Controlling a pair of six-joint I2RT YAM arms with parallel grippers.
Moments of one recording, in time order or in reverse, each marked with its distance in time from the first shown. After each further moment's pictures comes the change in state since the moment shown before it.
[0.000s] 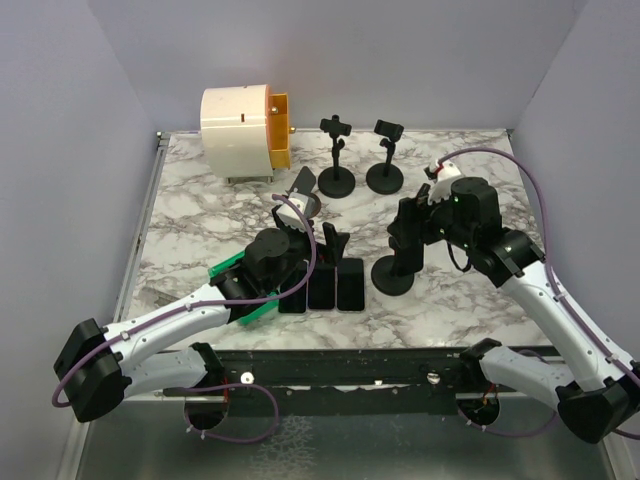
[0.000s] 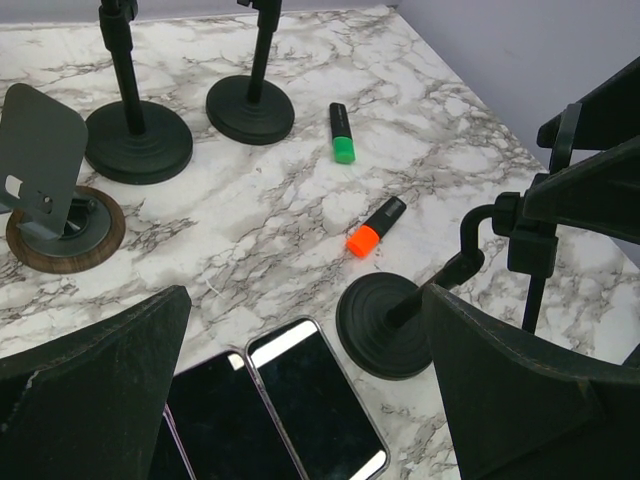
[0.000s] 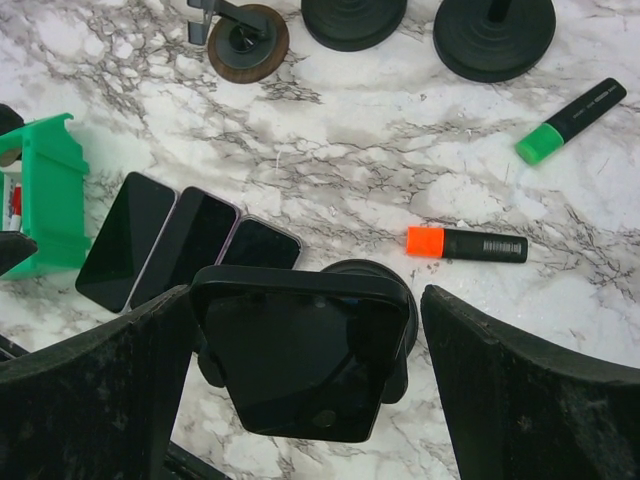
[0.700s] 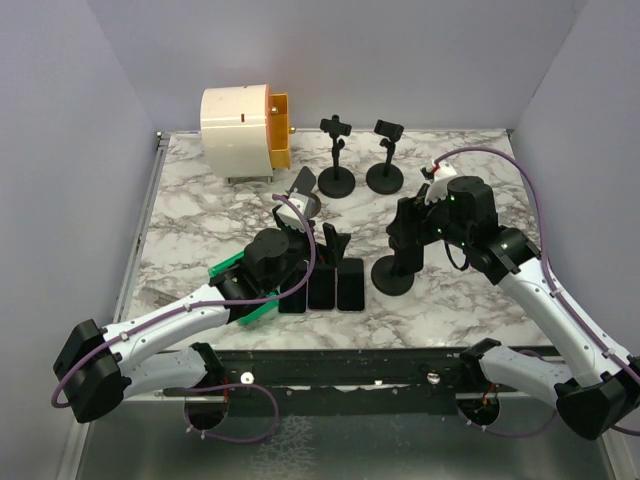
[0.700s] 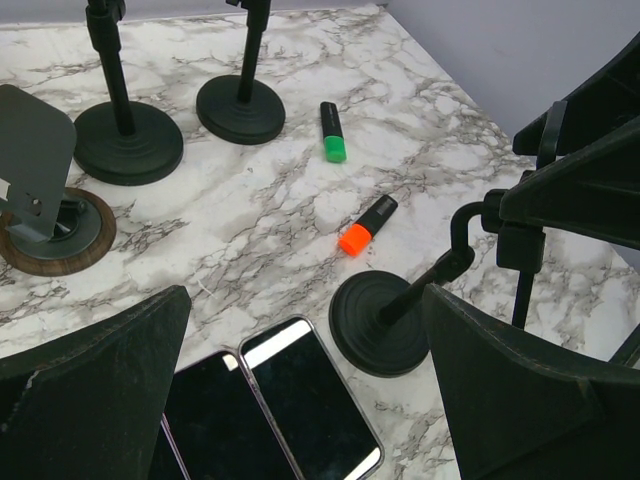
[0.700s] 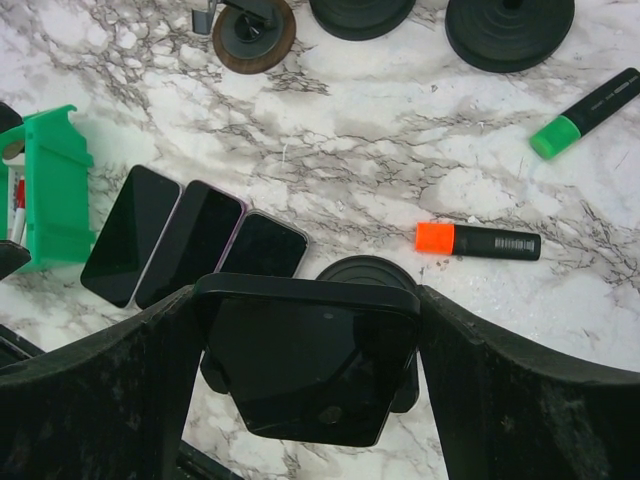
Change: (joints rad) left arm 0.000 -0.006 0.000 0.000 0.019 -0.004; right arm -0.001 0.027 0.000 0.002 -0.019 0.010
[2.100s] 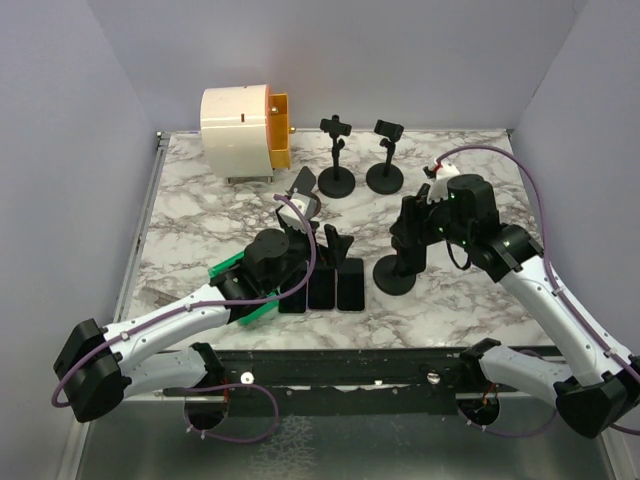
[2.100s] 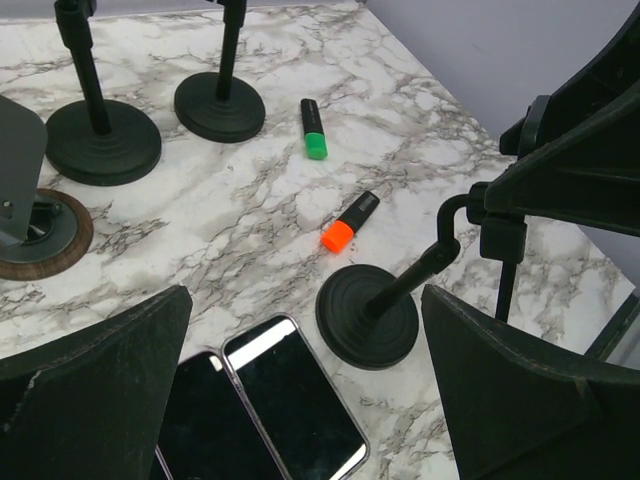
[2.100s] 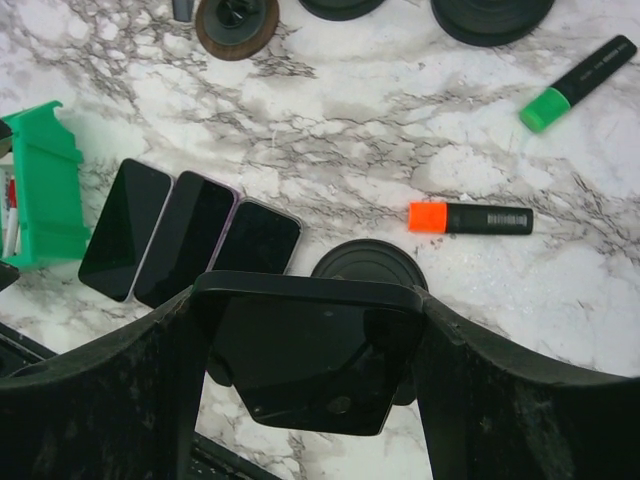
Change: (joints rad) left arm -0.005 0.000 0.000 0.003 0.026 -0.012; right arm 0.000 0.009 0.026 -0.046 0.026 0.027
